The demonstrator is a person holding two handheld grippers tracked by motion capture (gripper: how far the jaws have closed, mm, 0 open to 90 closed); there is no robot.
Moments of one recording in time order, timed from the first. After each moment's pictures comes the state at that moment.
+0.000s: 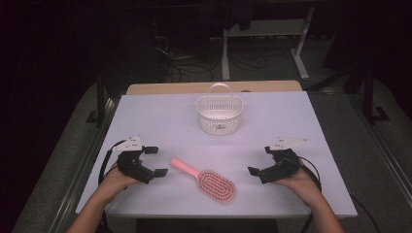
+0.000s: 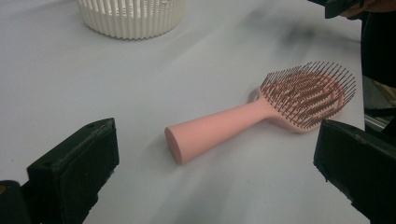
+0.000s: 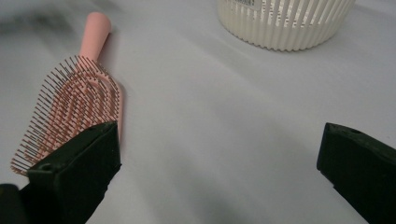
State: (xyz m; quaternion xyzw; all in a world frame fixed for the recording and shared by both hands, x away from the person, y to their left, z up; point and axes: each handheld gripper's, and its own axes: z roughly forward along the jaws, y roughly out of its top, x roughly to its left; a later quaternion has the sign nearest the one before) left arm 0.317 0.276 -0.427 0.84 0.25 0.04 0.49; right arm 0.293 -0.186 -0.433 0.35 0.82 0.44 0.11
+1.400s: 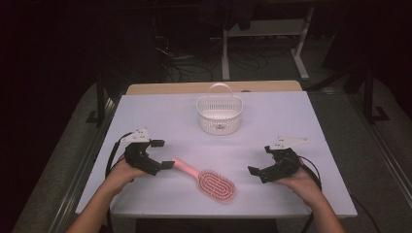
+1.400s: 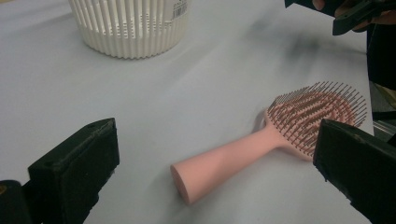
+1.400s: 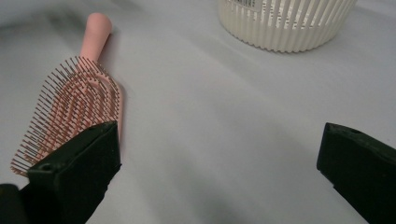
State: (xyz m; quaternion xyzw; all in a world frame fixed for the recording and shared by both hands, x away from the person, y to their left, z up) left arm 0.336 0.256 -0.417 0.84 0.24 0.04 0.49; right arm 0.295 -0.187 -0.433 0.35 0.82 0.44 0.11
